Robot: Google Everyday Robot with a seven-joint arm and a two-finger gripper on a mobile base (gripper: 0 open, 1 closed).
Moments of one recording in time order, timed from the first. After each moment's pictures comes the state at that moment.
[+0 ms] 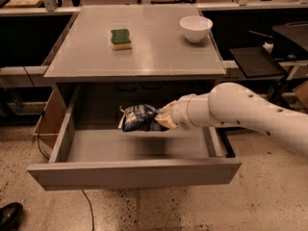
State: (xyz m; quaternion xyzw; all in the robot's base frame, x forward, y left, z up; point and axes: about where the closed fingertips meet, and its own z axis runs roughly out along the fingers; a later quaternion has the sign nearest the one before) arm 0.572 -0.026 0.748 -0.50 0.75 0.13 0.41
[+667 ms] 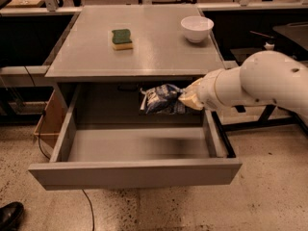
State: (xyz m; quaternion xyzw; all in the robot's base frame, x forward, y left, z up) arm 0.577 -0.096 0.826 -0.49 0.77 0.05 0.41
